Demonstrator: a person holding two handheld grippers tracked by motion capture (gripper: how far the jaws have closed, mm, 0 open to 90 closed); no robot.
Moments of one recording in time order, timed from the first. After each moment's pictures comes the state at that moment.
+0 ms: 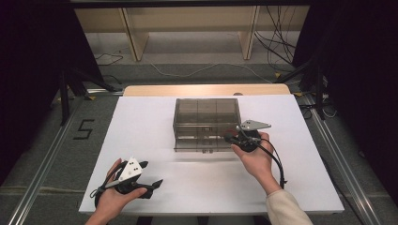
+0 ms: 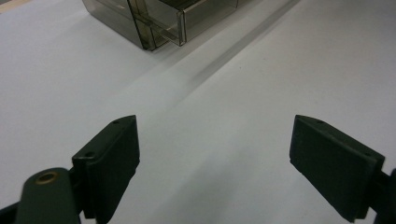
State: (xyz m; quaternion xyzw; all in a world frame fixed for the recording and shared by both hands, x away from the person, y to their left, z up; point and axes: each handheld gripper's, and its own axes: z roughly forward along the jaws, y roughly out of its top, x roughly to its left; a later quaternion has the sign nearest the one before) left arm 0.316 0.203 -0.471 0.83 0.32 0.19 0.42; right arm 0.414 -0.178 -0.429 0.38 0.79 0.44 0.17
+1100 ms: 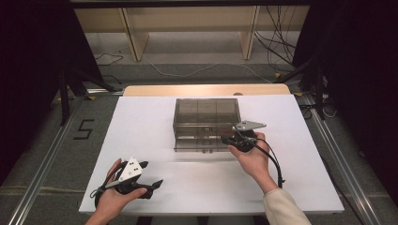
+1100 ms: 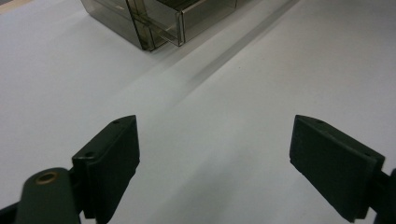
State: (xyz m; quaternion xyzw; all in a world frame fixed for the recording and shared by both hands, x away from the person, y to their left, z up) left arm 0.316 0.202 -0.470 0.83 0.32 0.19 0.42; right arm 0.419 -0.170 -0.436 0.38 0.80 0.43 0.16
